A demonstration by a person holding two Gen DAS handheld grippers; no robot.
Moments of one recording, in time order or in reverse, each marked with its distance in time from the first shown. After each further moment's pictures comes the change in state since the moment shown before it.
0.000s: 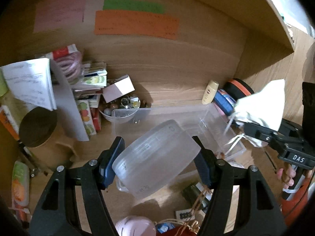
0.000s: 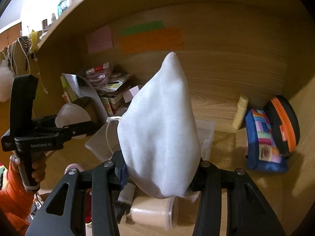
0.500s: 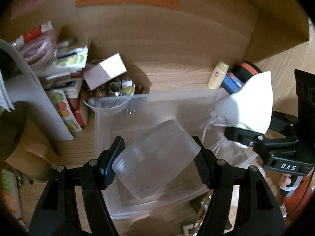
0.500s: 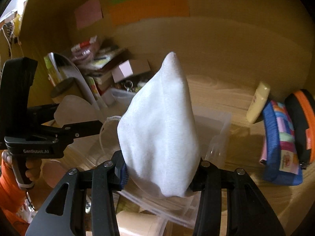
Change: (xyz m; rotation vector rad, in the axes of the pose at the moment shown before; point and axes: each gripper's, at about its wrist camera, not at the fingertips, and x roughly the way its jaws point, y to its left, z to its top) left arm 0.068 0.002 0.001 0.015 0.134 -0.007; right arm 0.078 -0.011 -0.003 -0.021 0.163 0.019
